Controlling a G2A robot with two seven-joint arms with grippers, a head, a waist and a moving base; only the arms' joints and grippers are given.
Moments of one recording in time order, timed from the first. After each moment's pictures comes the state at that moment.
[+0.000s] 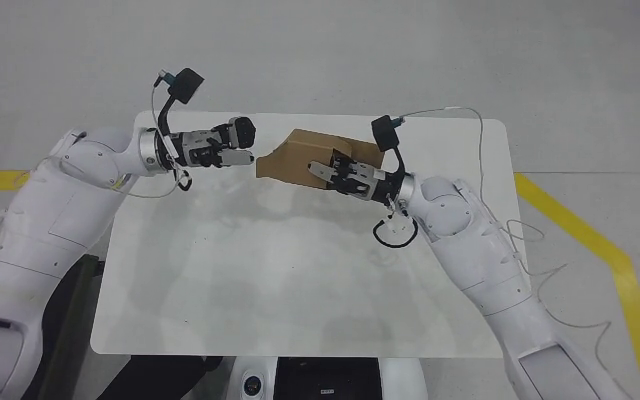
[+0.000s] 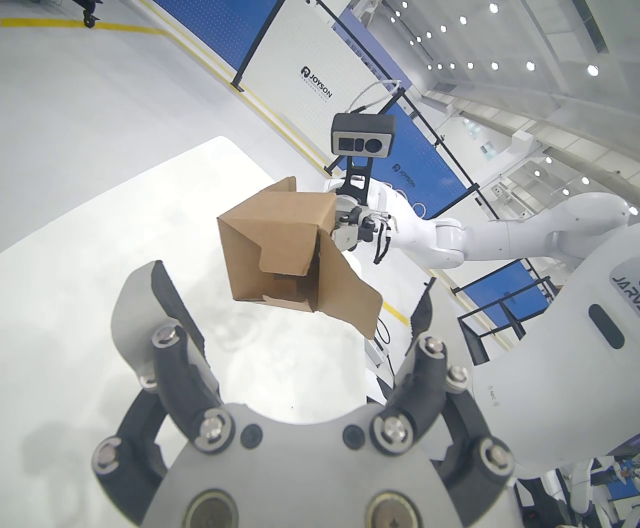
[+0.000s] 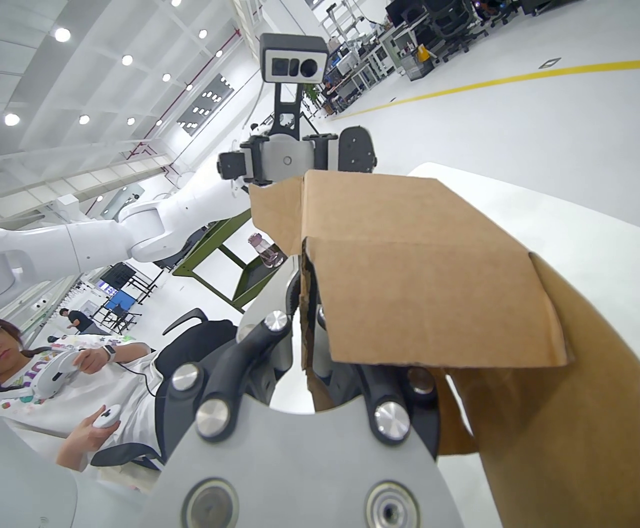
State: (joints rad) left arm 0.50 -0.77 -0.76 -1.23 -0.44 -0.92 -0.90; right arm -0.80 -1.29 0.99 -1.29 -0.15 -0.78 0.56
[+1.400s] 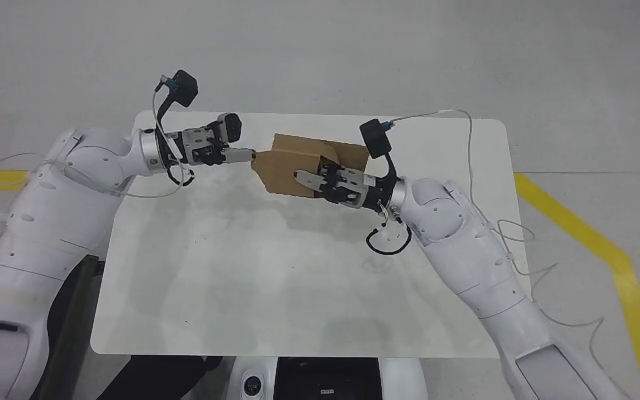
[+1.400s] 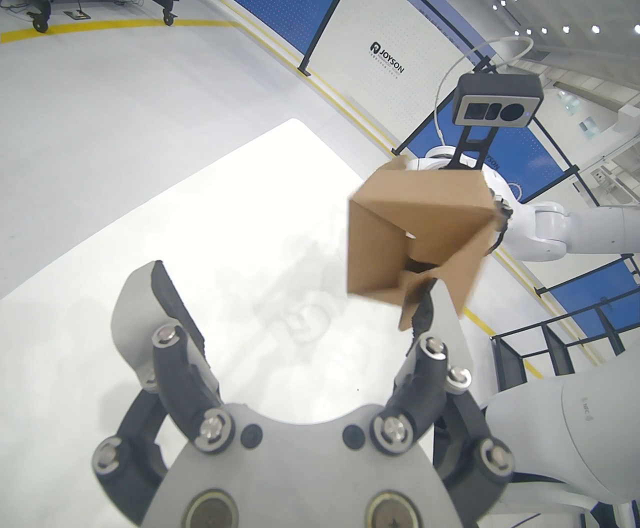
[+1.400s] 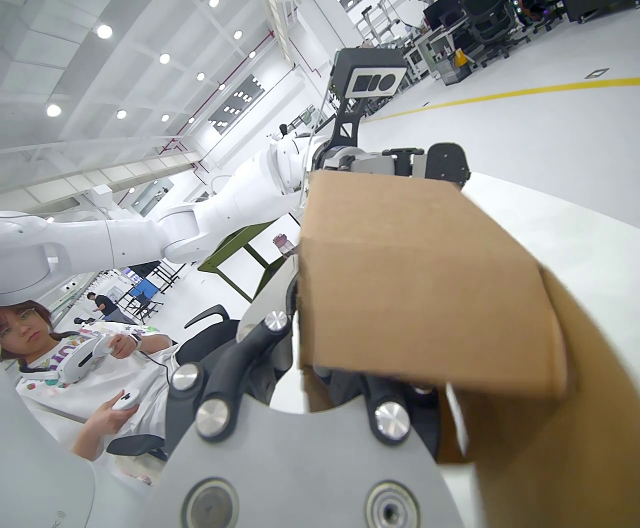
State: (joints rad) left arm 0.55 -0.79 -0.85 -1.19 -0.09 -0.87 -0.74; right arm -0.80 -1.30 0.95 -1.33 -0.09 -0.82 0.57
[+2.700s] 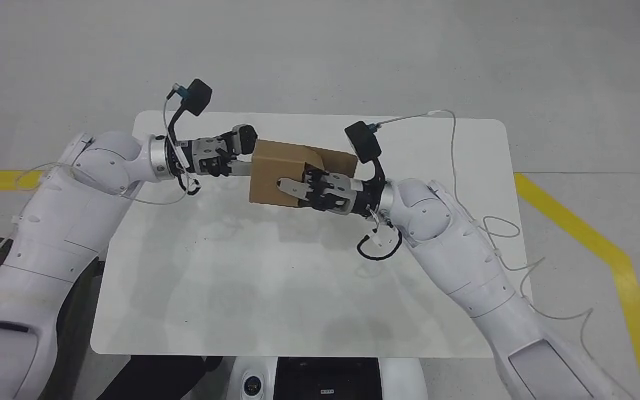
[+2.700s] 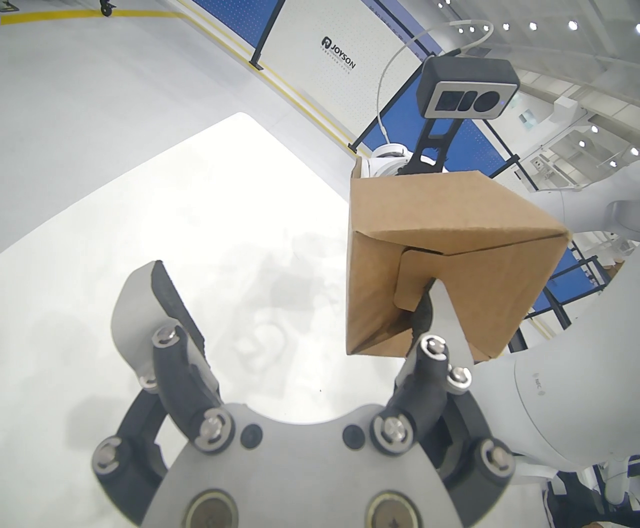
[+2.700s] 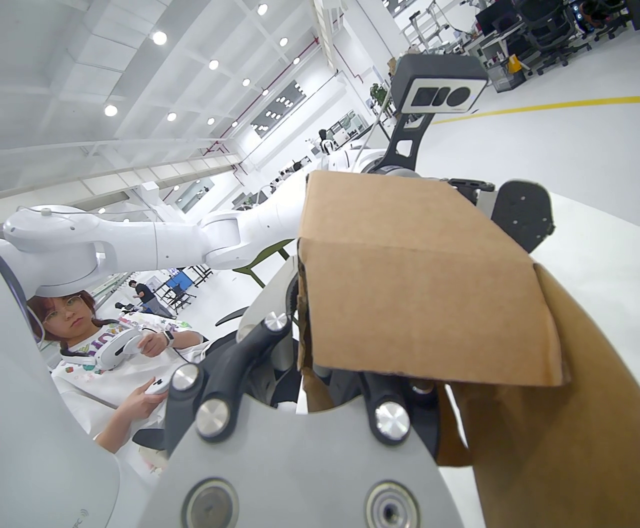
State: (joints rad) left arm 0.57 -0.82 -0.86 -1.22 -0.26 -0.92 -0.89; right arm -0.77 -1.32 0.88 -1.33 0.00 -0.88 0.58
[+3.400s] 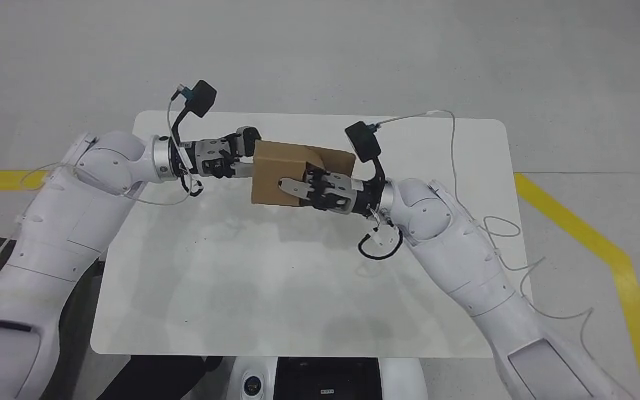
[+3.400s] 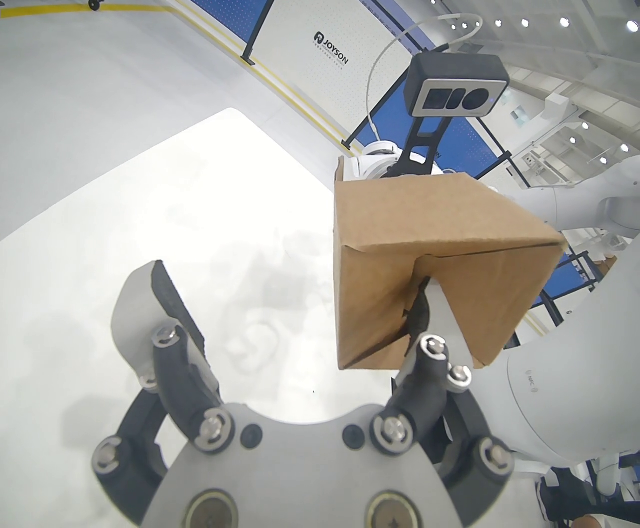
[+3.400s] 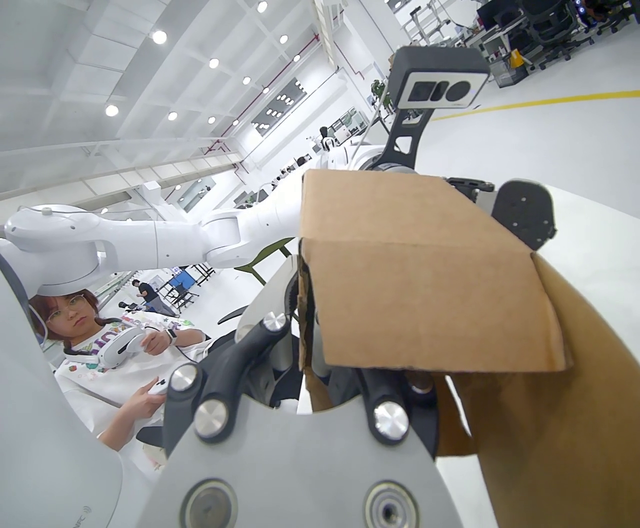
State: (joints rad) left arm 0.57 -0.82 -0.86 -1.22 -0.26 -0.91 -0.91; right arm -0.77 -1.32 0.89 -1.31 0.01 -0.87 0.59
